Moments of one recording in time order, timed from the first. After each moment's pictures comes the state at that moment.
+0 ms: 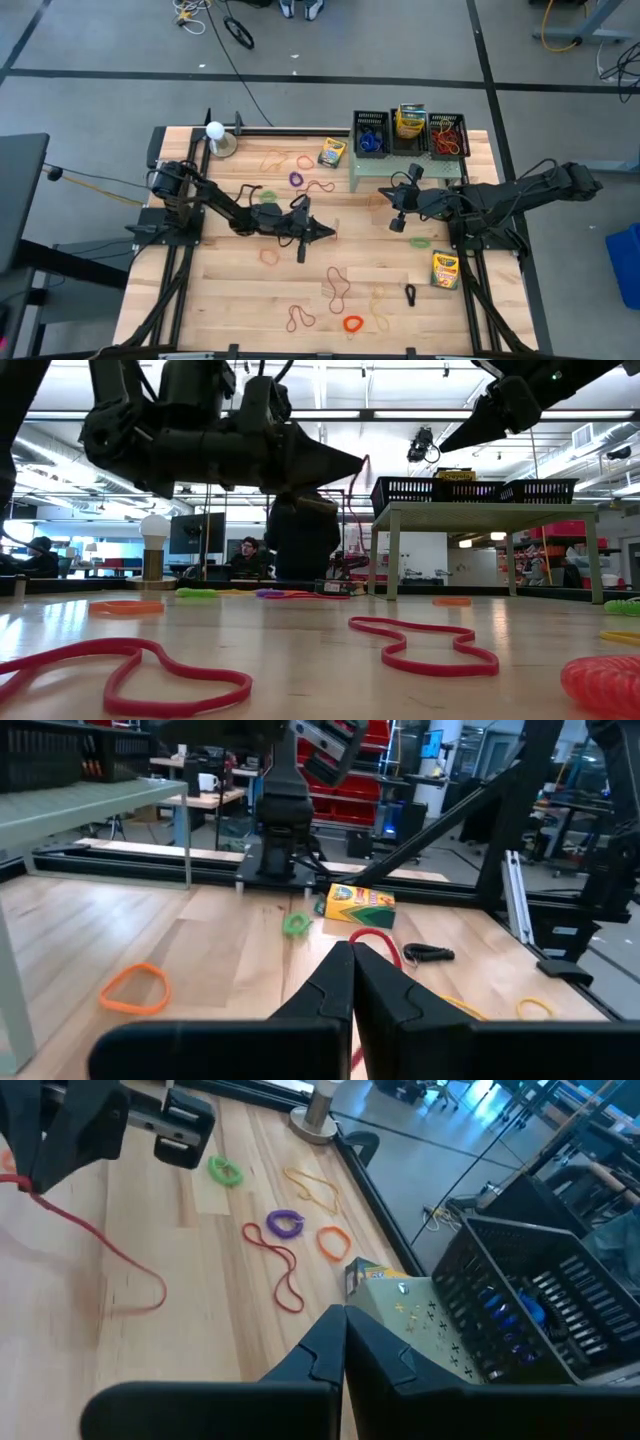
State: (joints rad) left arm -0.13 1.88 0.63 1.25 -0.09 -0.09; right arm 0.18 0.94 0.65 -0.24 0.63 -0.11
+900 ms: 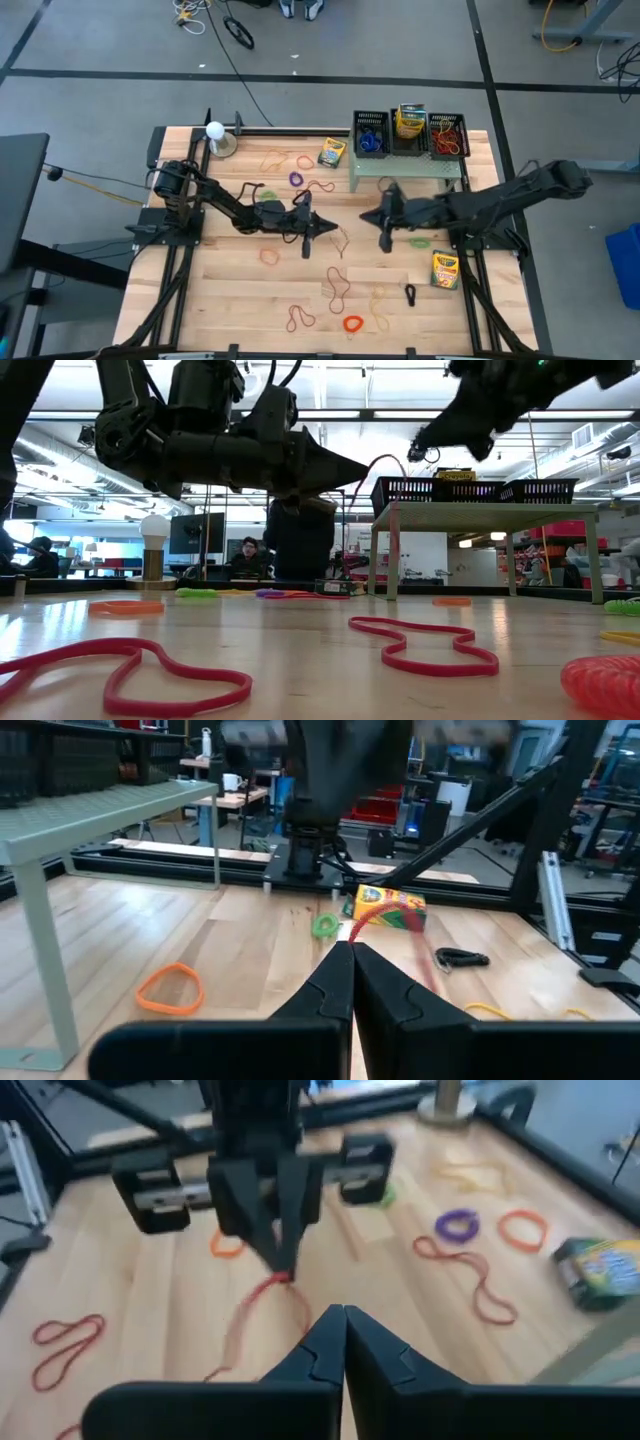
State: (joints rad) left arm -0.11 1.89 0.66 1.22 -0.13 -0.08; right arm 0.23 1.14 0.65 0.00 0.35 0.30
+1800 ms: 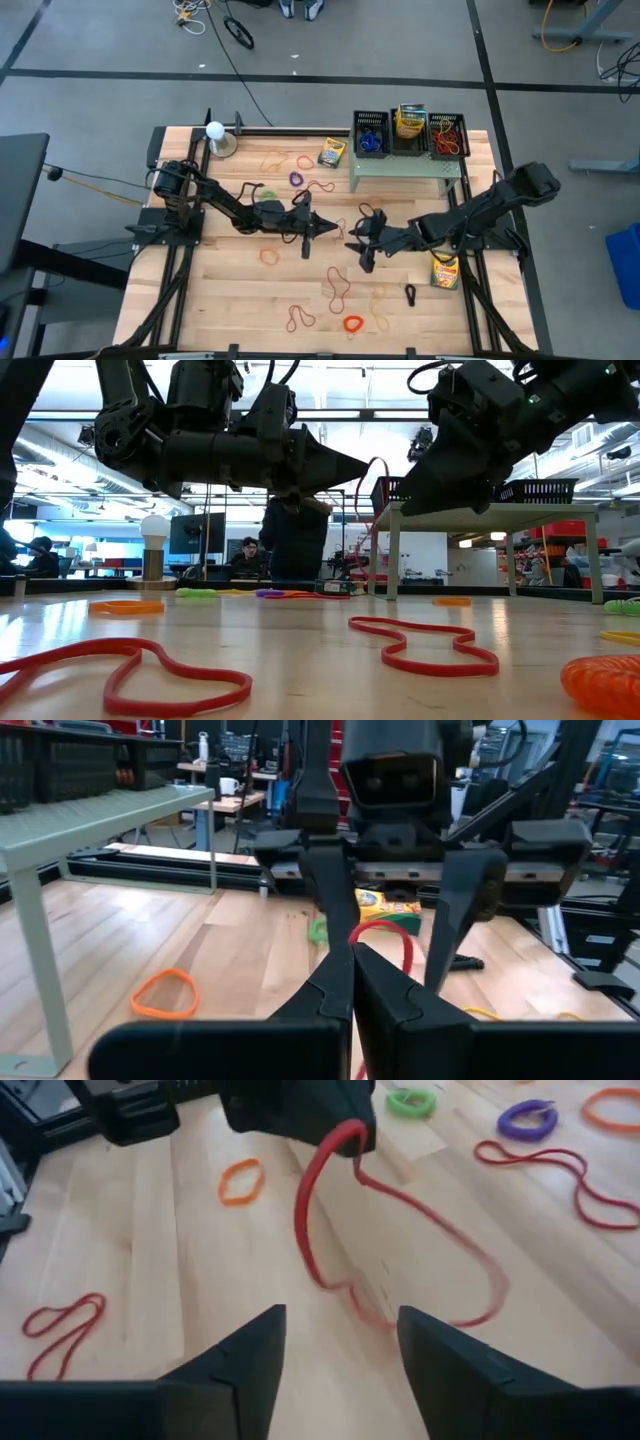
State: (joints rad) left arm -0.11 1.89 0.66 1.23 -0.12 -0.08; right arm 0.34 1.47 0.65 0.22 0.42 0.55
